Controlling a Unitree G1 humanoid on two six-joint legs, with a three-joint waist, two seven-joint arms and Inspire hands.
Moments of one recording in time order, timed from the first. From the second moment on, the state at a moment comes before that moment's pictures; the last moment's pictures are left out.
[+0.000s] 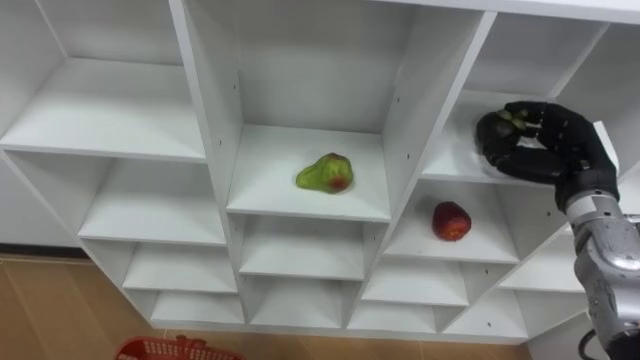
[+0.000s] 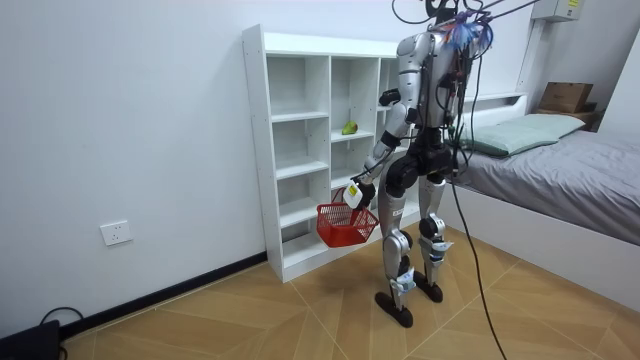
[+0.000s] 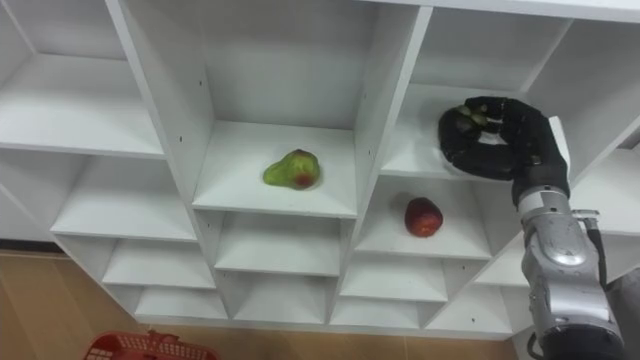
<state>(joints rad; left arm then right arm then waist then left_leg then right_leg) 0.19 0.26 0.04 1.00 0.08 -0.06 -0.05 -0.24 -0.45 -0.08 0.59 0.23 -0.20 0.03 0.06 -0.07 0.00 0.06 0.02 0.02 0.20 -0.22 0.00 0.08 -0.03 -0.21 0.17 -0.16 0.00</state>
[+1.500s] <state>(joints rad) 0.16 0.25 -0.03 1.00 0.03 -0.09 0.01 0.18 -0.39 0.03 -0.07 -0.01 -0.17 0.05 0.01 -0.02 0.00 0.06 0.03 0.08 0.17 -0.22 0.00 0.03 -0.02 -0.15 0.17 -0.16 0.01</state>
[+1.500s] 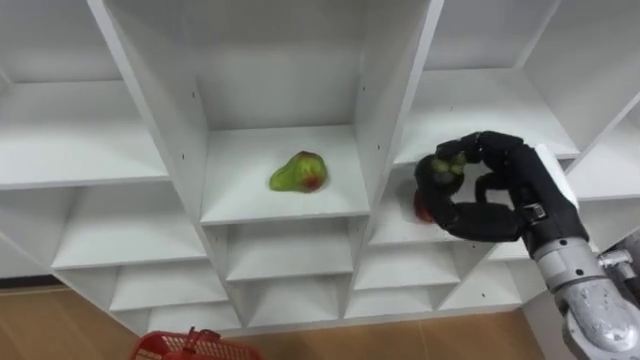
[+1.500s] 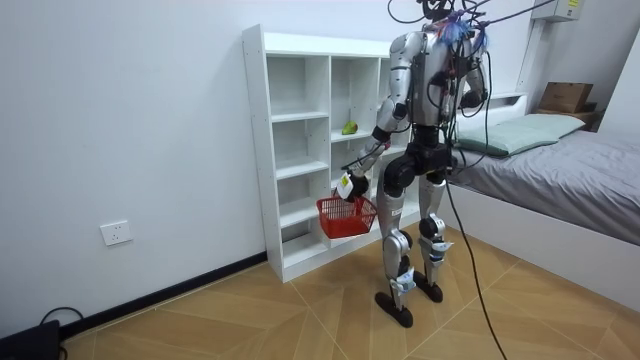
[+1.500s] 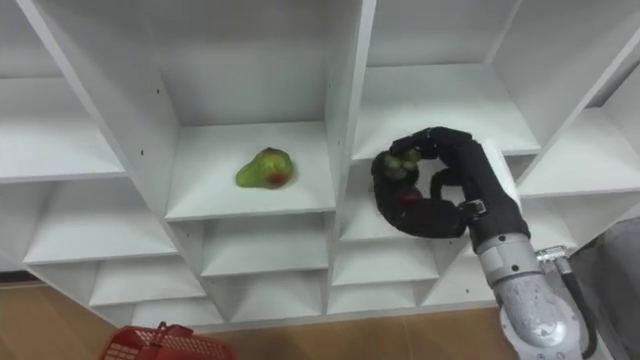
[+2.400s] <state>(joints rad) 0.05 0.22 -0.15 0.82 0.03 -0.16 -0.05 0.16 -0.30 0.27 0.04 -0.25 -0.16 0.16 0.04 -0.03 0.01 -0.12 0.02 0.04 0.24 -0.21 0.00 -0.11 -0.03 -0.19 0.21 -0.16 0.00</state>
